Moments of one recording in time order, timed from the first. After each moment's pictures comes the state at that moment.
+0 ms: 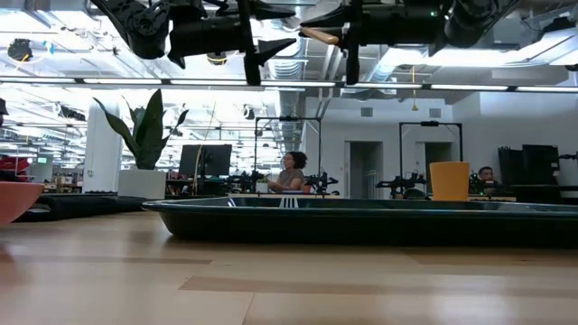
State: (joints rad) left arm 0.43 1.46 0.81 0.88 0.35 -0.71; right arm -0.22 1.42 0.80 0.74 -0.11 0.80
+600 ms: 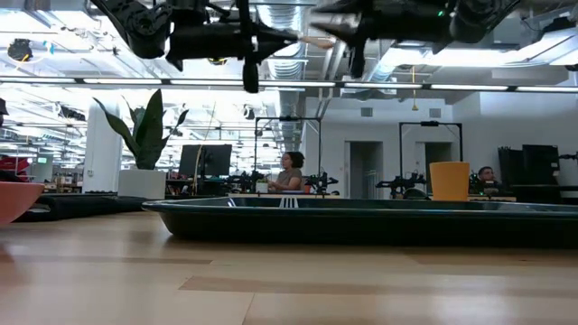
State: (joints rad) left arm 0.44 1.46 0.81 0.76 0.39 -0.72; right arm -0.30 1.32 0.80 0.64 -0.33 0.73
